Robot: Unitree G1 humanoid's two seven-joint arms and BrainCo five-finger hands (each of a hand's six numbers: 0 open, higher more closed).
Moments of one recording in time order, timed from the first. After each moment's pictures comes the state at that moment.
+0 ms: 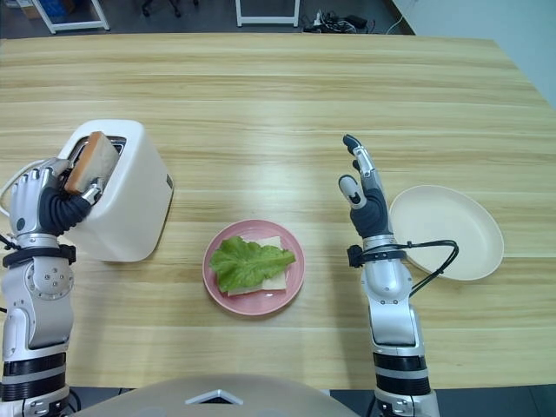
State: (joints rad) left arm 0.10 0.41 0.25 -0.30 0.81 0.08 0.09; right arm 0.06 -0.23 0.00 -0.30 -0.23 -0.09 0.01
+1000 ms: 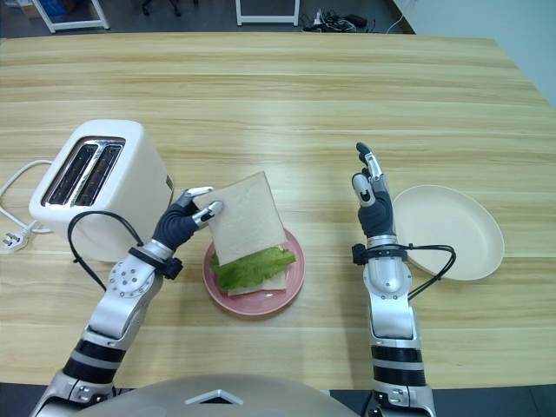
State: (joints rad) left arm -0.01 0.33 -0.27 -0.14 -0.16 -0.10 -0.20; right arm 0.03 -0.21 -0.05 -0.16 -0.20 -0.11 -0.02
